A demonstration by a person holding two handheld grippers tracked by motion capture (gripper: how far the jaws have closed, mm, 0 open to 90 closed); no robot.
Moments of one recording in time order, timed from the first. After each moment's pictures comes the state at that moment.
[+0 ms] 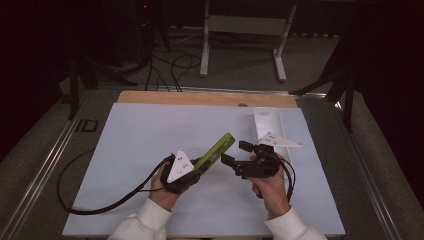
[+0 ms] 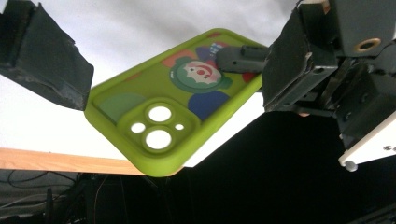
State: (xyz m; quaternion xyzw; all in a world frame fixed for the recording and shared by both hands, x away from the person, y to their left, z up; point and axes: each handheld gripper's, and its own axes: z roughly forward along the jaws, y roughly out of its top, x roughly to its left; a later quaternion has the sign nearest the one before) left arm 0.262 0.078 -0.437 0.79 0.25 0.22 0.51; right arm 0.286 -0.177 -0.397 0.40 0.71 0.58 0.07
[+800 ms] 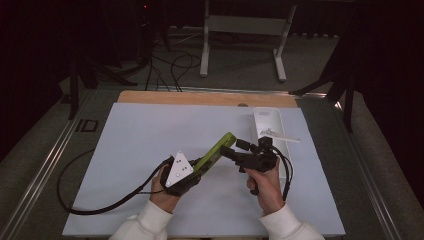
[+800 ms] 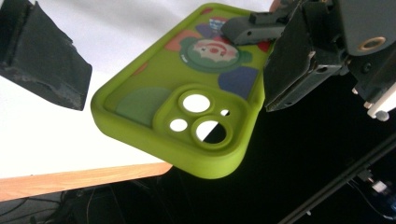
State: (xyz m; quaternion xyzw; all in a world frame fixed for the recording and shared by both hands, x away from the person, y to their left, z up) left arm 0.254 0.077 -0.432 0.78 0.24 0.23 0.53; right arm 0.305 -0.178 -0.407 0.45 0.66 0.60 0.00
